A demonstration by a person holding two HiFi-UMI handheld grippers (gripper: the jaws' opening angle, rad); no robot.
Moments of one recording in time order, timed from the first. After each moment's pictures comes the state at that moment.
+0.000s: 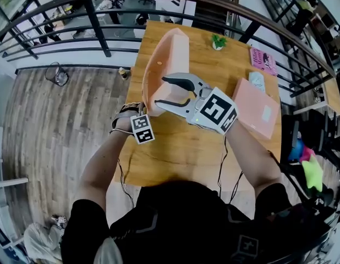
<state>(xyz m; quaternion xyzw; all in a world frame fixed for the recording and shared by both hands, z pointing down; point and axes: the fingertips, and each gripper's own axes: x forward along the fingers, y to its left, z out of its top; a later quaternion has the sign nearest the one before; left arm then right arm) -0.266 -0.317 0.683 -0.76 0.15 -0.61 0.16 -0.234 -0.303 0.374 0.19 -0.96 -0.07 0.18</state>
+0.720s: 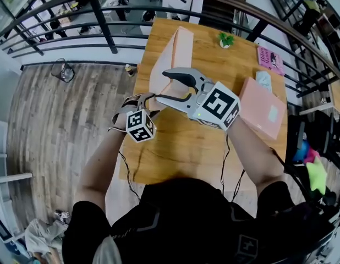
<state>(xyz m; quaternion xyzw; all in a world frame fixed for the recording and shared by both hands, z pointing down) -0.247 -0.325 0.601 -0.84 0.20 -0.48 0.16 -0.247 -0.311 0.366 0.18 -0.97 -0.05 0.15</state>
